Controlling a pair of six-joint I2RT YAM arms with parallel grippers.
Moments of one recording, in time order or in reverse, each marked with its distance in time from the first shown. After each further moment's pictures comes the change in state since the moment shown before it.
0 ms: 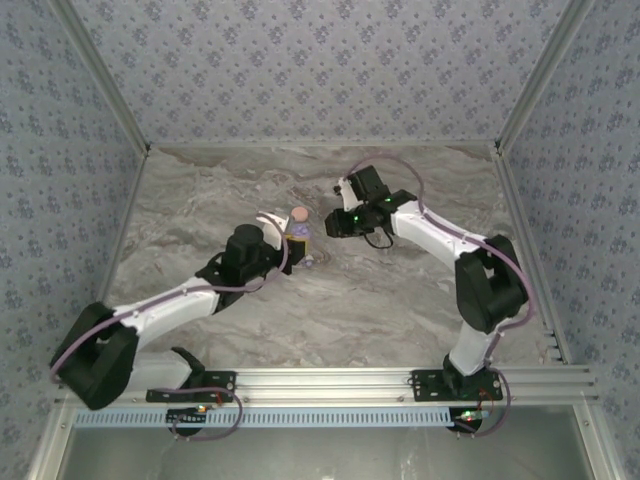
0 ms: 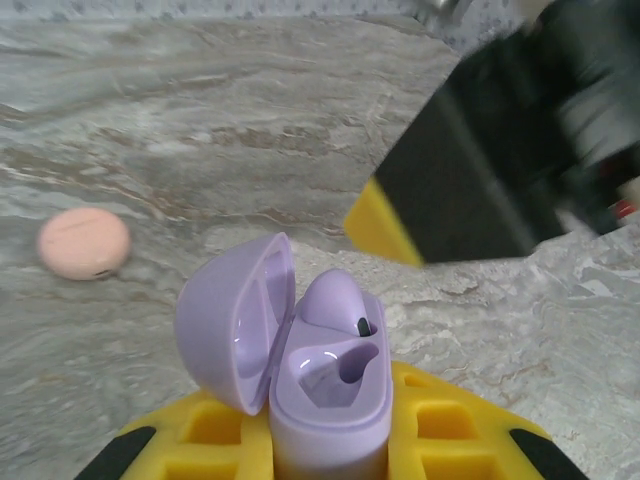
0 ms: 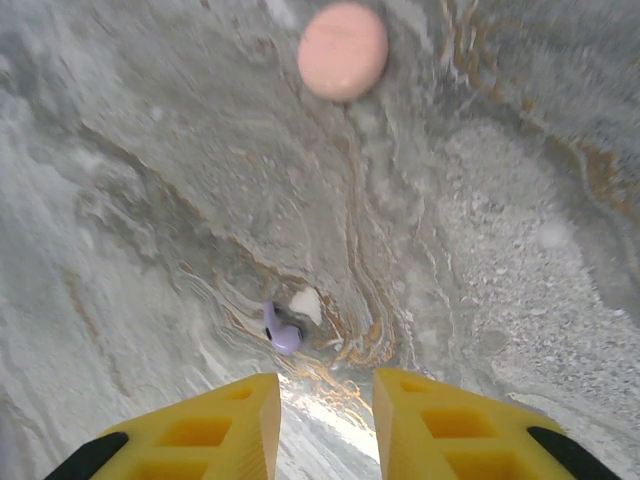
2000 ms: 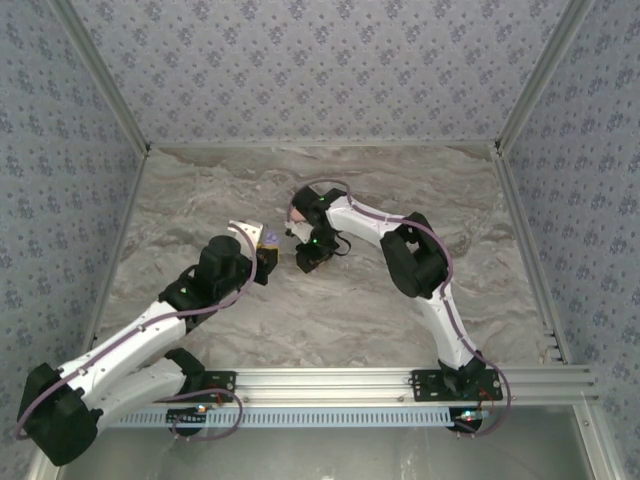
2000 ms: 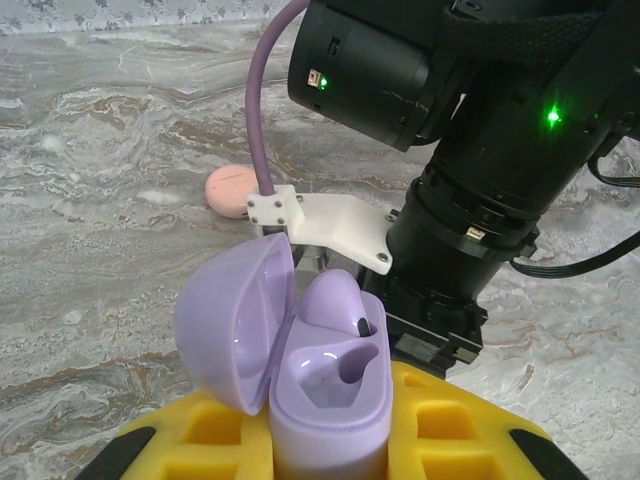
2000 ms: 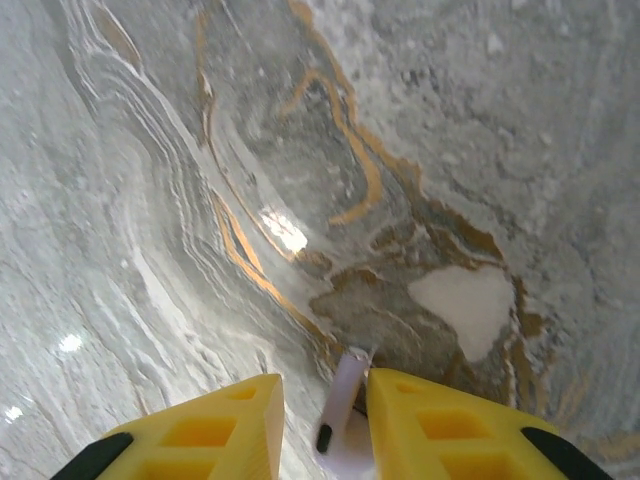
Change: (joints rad) left arm 0.000 -0.321 -0.011 -0.388 -0.177 0.024; right arm 0.172 0.499 0.475 -0.493 -0.010 -0.386
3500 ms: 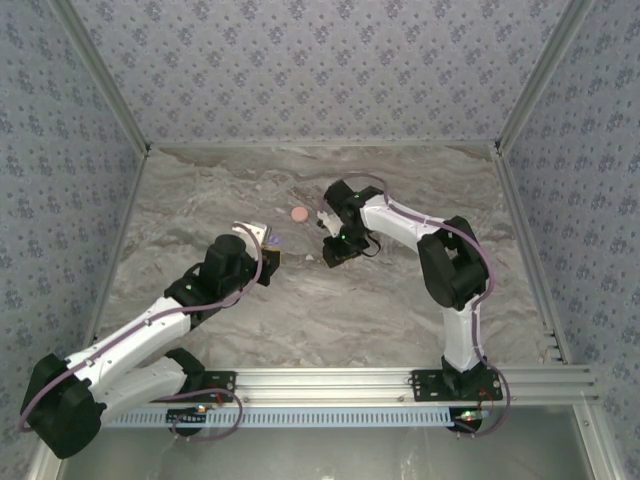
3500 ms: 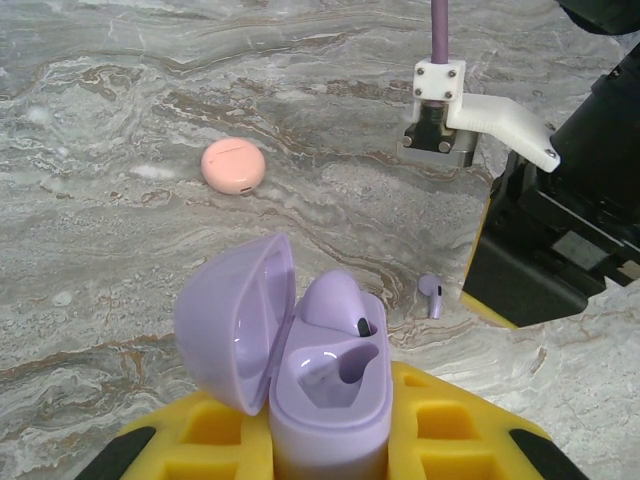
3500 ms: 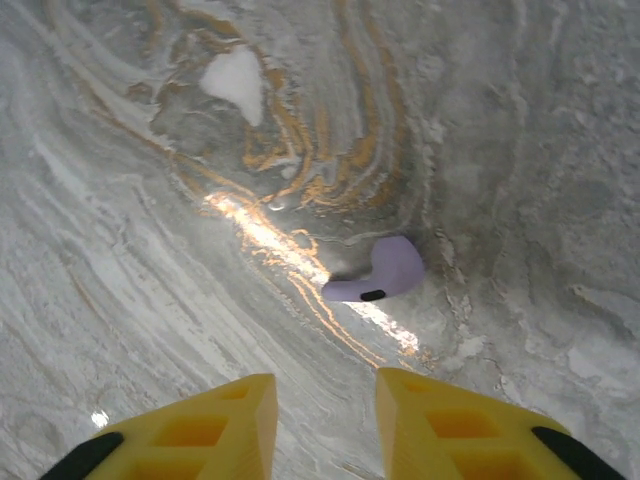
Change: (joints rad) left arm 0.000 0.049 0.000 0.000 0.008 0.000; right arm -0.105 -0.265 -0.287 0.081 0.058 0.157
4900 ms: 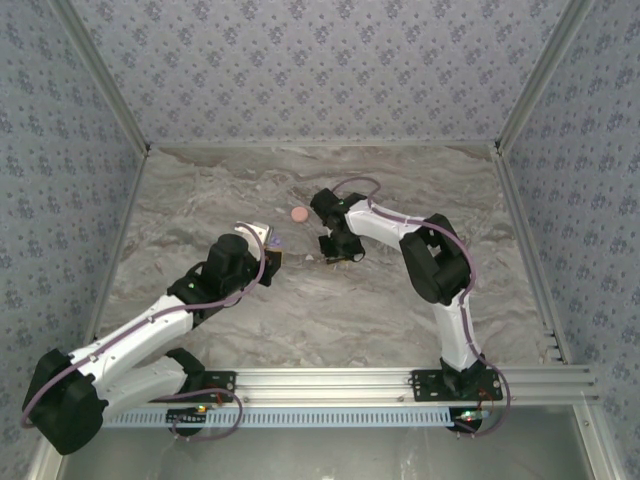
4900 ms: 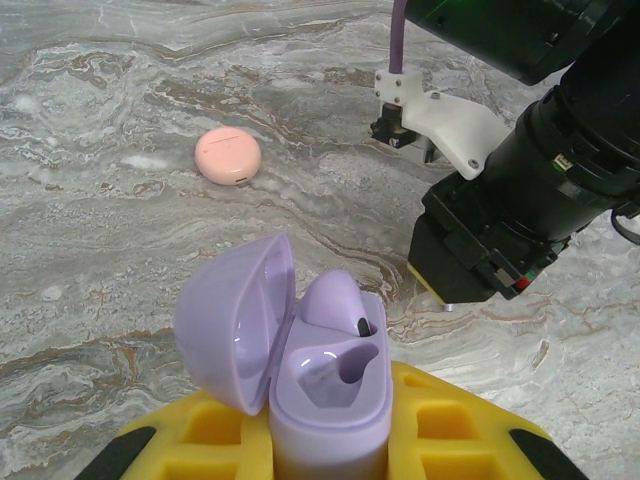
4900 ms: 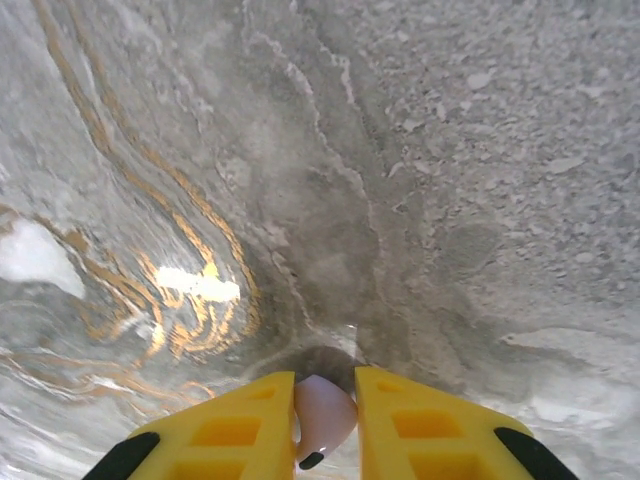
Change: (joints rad) left arm 0.000 0.026 0.000 0.008 0.008 0.000; right arm 0.058 0.103 0.053 0.027 0.234 0.317
